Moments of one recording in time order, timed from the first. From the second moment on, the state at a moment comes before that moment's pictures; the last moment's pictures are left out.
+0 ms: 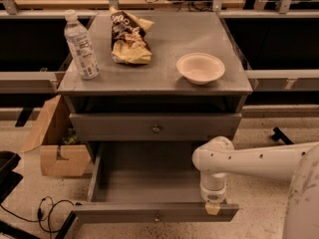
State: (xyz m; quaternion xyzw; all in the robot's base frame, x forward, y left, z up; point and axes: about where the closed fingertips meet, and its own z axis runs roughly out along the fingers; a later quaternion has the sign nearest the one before) arm 0.419 -0.201 0.435 0.61 -0.78 -0.05 0.14
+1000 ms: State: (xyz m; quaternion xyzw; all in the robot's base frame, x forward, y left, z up) arm 0.422 -0.201 0.437 0.61 -0.78 -0.05 0.14
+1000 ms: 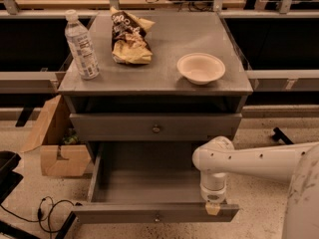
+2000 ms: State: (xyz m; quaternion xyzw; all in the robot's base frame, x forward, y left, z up) arm 0.422 -0.201 0.437 0.61 -0.78 -0.05 0.14
